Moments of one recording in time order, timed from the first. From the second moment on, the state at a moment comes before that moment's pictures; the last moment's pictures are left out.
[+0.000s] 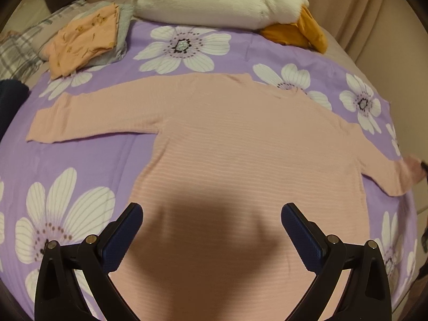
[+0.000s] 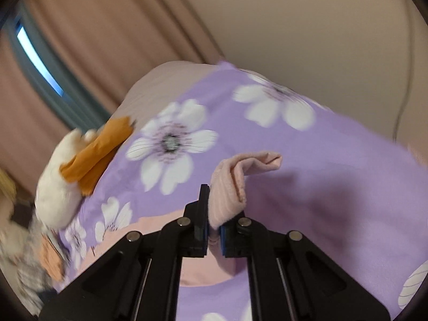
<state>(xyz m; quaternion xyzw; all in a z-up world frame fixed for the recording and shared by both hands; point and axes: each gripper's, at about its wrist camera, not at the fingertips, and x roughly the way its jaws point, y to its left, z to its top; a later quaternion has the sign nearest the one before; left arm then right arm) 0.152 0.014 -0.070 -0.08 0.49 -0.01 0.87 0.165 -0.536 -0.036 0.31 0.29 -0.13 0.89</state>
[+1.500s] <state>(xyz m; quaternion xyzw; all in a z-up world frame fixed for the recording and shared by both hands) 0.181 0.112 -0.059 -0.15 0.45 -0.01 0.88 0.265 -0.206 -0.083 0.10 0.43 0.20 0.87</state>
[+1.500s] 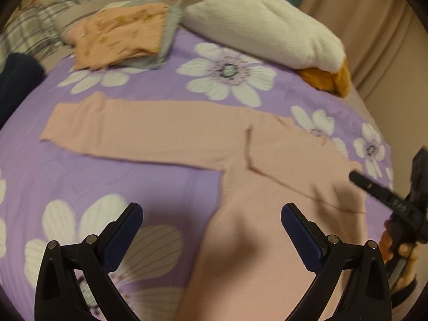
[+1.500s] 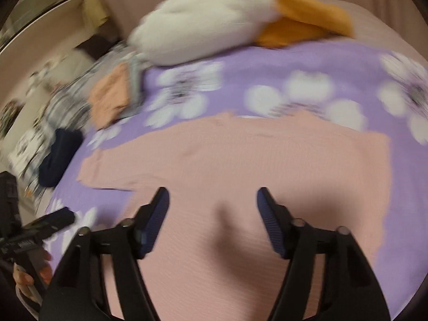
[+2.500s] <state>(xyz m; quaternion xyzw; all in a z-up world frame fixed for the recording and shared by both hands) 0.180 0.249 -0.098 -0.33 0.42 0.08 0.84 0.200 -0.263 -0.098 0.21 0.41 0.19 0.87</state>
